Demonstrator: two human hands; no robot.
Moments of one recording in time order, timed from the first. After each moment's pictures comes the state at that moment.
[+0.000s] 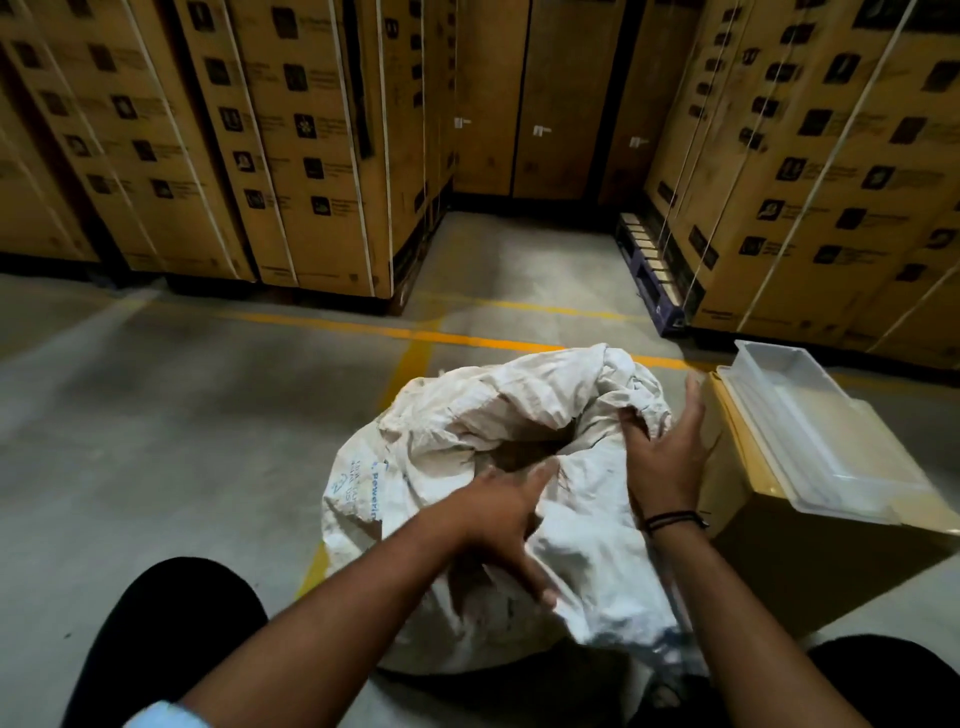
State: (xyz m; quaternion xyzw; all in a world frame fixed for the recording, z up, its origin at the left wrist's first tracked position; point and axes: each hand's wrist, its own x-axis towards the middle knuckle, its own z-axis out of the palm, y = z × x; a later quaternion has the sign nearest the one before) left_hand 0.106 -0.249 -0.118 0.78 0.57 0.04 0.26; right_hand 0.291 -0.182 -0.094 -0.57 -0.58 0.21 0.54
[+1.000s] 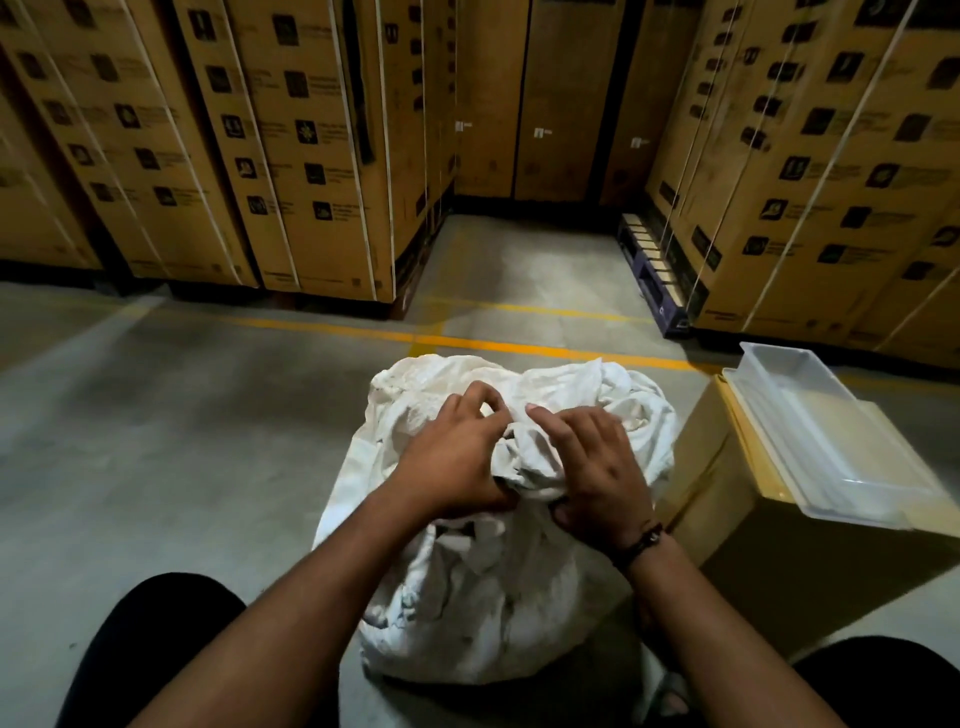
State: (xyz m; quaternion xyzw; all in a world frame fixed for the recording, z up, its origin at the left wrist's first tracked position) left_hand 0.066 -0.250 -0.084 0.74 0.64 0.19 0.02; right_hand 0.260 -0.195 -0.103 -0.27 -0.89 -0.08 0.36
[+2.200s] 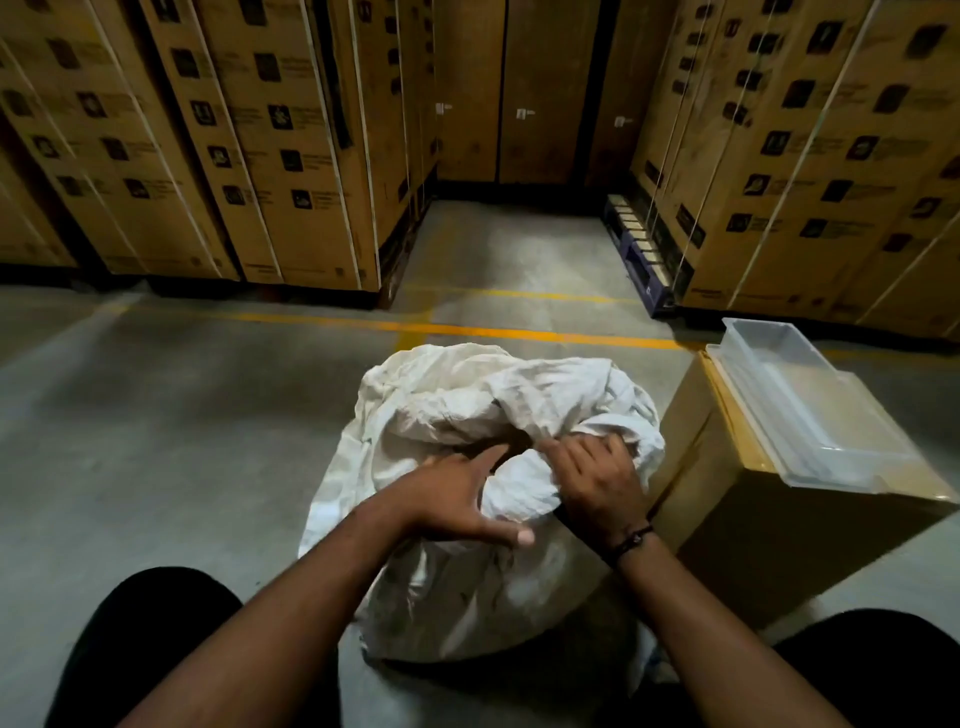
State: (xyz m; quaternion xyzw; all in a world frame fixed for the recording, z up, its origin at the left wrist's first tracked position) left_hand 0.067 -0.250 -0.126 0.76 0.60 0.06 0.26; right_hand 0.282 -0.190 -0.158 -0.32 -0.87 -0.21 0.32
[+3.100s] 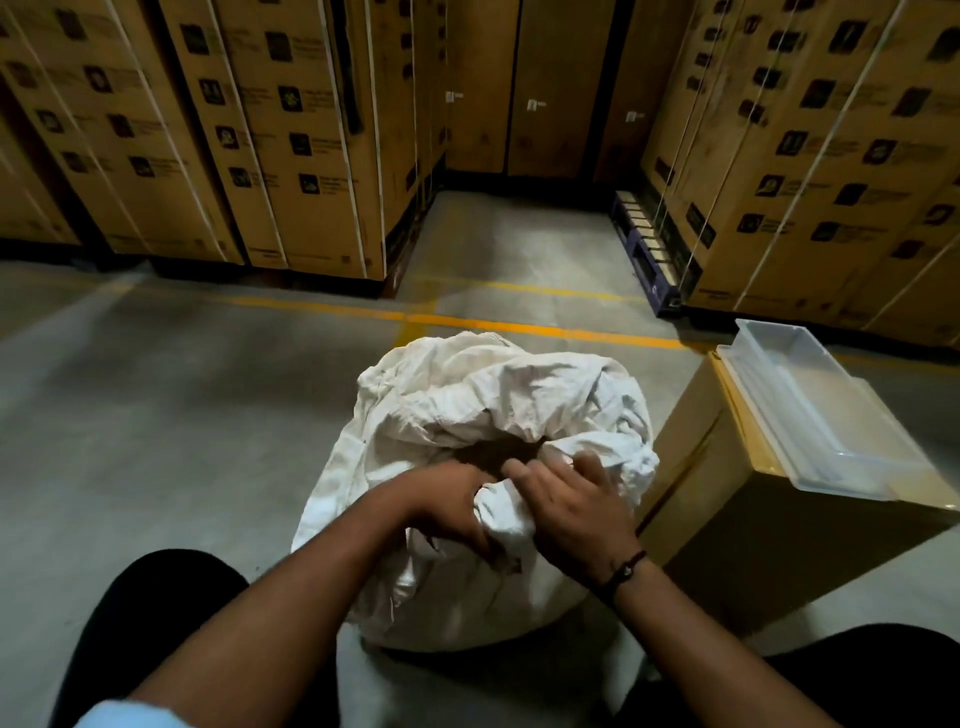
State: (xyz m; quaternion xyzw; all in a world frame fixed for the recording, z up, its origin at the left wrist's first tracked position) left_hand 0.057 -0.243 -0.139 0.76 0.58 -0.01 0.30; right_hand 0.258 -0.235 -0.143 -0.29 -0.92 -0.16 0.19
